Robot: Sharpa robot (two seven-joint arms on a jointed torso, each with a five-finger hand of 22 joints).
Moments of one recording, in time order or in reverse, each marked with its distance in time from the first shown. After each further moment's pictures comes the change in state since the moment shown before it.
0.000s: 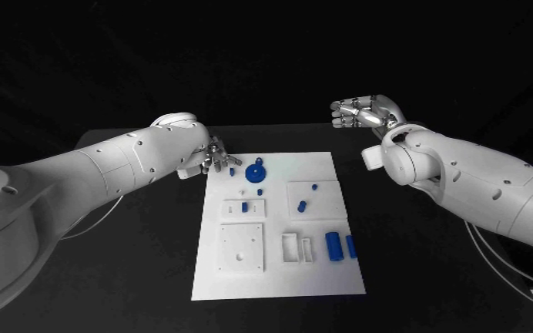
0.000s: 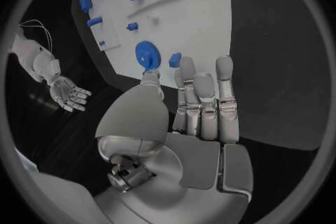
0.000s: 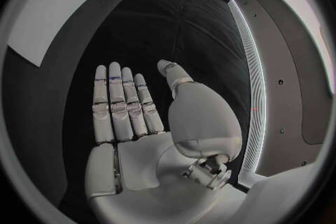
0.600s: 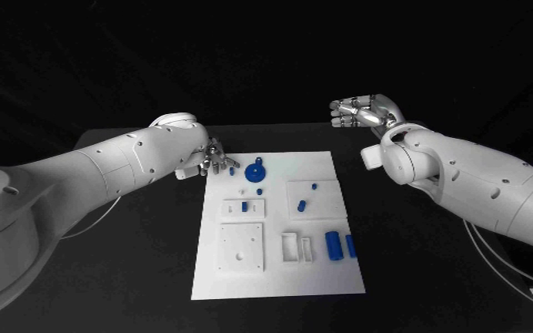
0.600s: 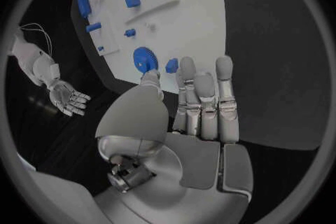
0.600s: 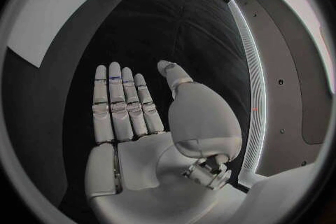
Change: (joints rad) left arm -0.004 0.005 -0.002 -0.014 -0.017 0.043 0.003; left_hand -0.004 0.004 0.006 -0.011 0.000 0.000 0.011 -0.046 -0.039 -0.013 0.008 0.000 -0.009 -0.009 0.009 0.000 -0.013 0.000 -0.007 0.000 -0.004 0.000; right arm 0.000 0.002 0.000 -0.001 0.000 0.000 0.000; right_hand -0.004 0.004 0.000 0.000 0.000 0.000 0.000 0.000 0.000 -0.004 -0.004 0.000 0.000 0.000 0.000 0.000 0.000 0.000 0.000 0.000 0.000 0.000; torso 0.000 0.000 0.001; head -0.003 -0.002
